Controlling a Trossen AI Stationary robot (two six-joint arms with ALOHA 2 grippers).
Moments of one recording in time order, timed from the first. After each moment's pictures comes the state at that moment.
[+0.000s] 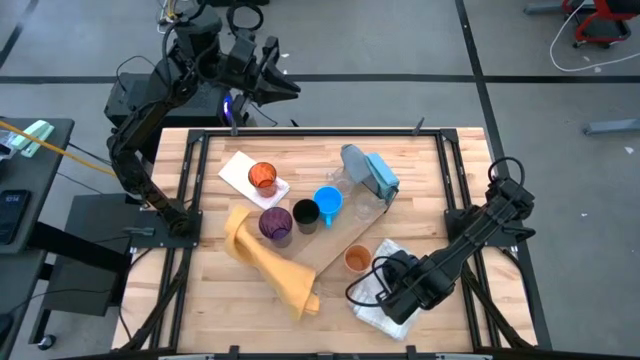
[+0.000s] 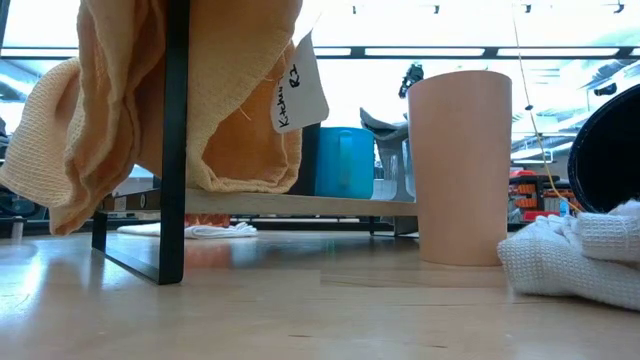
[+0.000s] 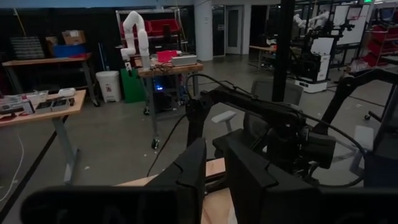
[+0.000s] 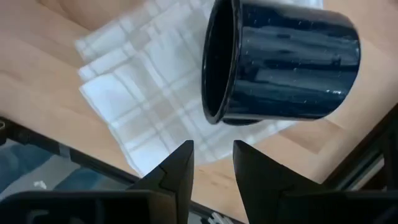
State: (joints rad) left arm 0.64 1.61 2.14 -0.56 0.95 0.12; right arm 0.70 1.76 1.54 -1.35 -0.01 1.79
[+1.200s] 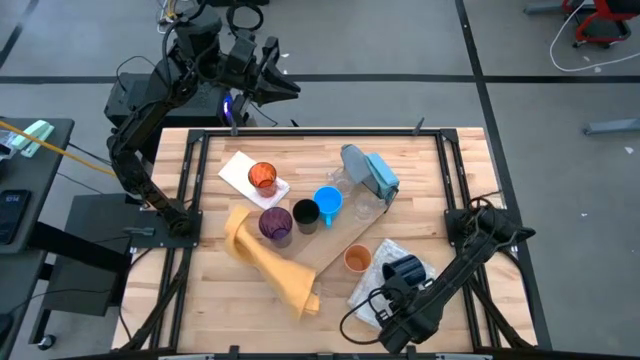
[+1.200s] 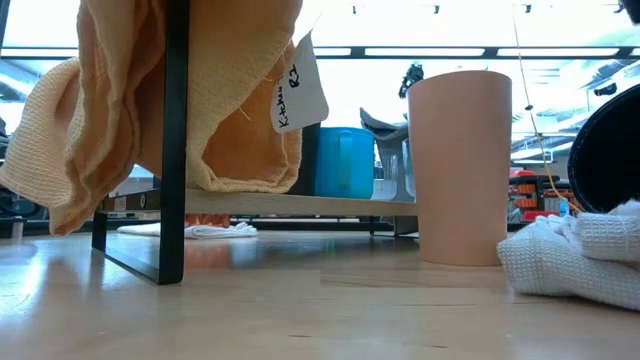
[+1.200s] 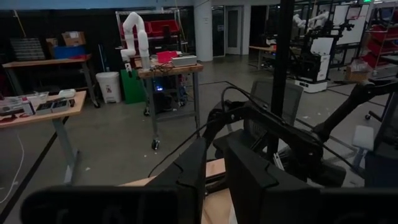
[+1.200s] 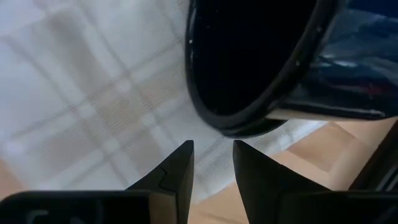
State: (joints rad) left arm 0.64 1.61 2.14 -0.55 0.95 0.12; right arm 0.81 2.02 1.54 -1.32 0.03 1.86
